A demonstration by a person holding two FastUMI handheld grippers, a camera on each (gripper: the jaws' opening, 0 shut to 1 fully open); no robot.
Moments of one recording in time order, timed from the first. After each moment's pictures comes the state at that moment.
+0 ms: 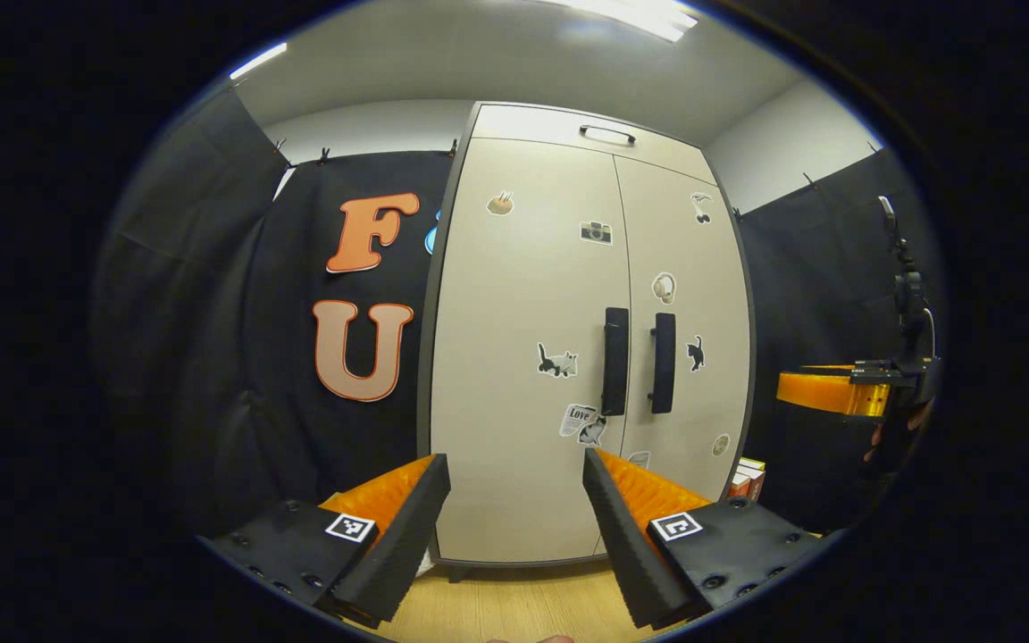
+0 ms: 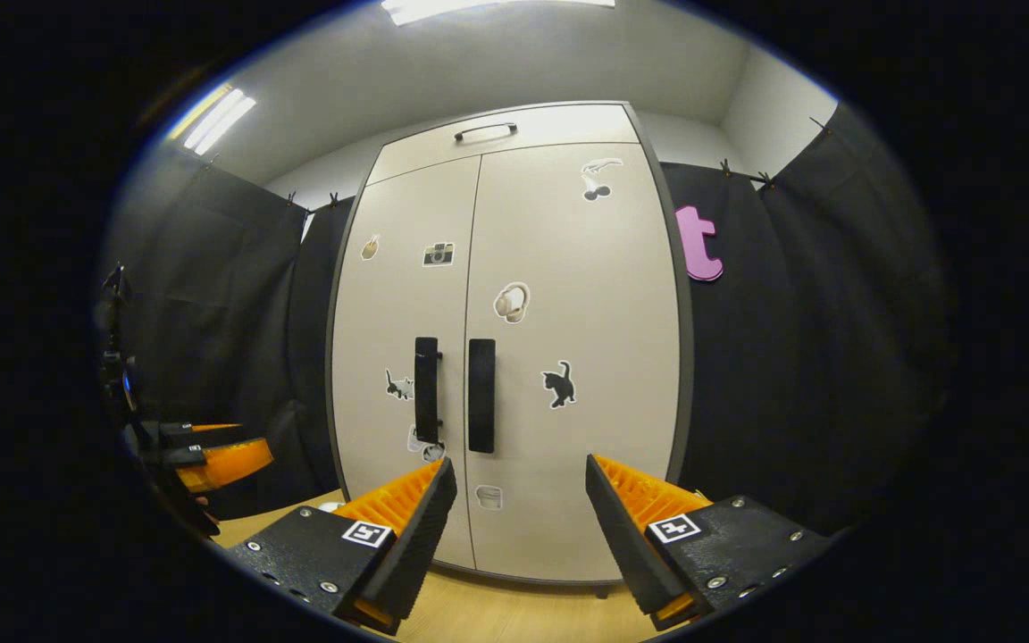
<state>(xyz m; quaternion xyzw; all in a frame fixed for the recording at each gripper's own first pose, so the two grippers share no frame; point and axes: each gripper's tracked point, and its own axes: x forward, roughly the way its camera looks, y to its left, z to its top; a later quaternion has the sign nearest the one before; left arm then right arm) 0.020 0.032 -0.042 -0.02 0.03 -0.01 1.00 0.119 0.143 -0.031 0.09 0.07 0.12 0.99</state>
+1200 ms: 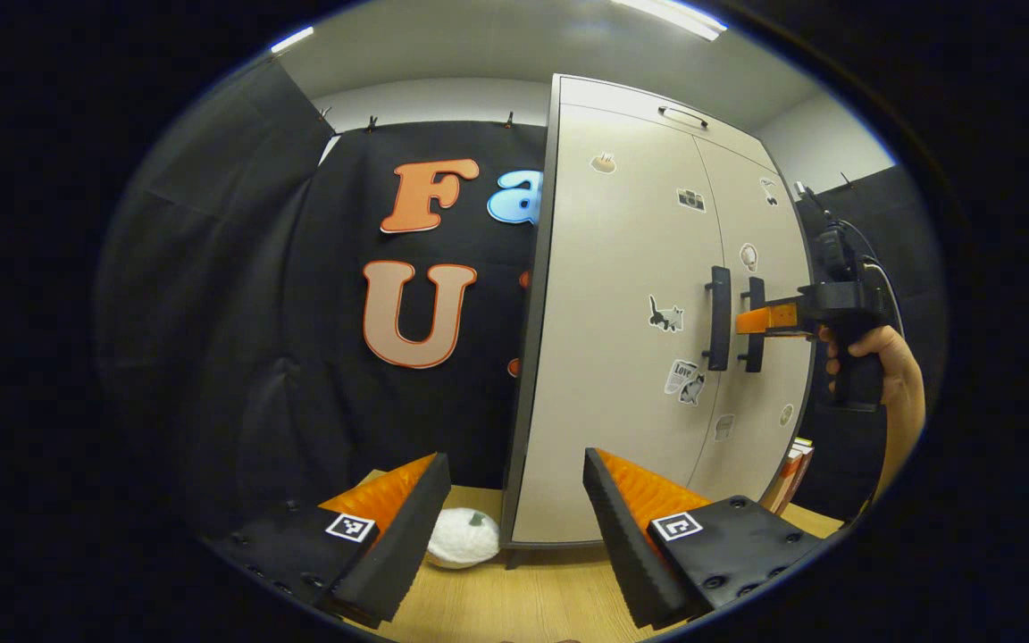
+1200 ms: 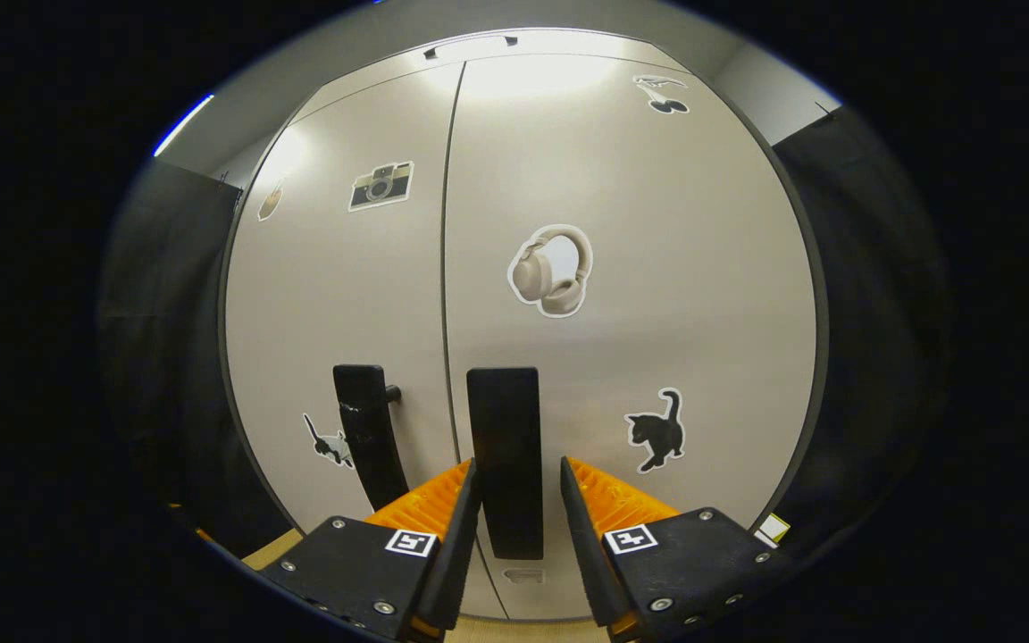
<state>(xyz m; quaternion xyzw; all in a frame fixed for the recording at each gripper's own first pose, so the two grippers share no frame) 0.012 0.136 -0.104 -0.05 0.07 0.03 1.00 0.284 0.208 -0.047 0.10 0.13 0.03 0.99</state>
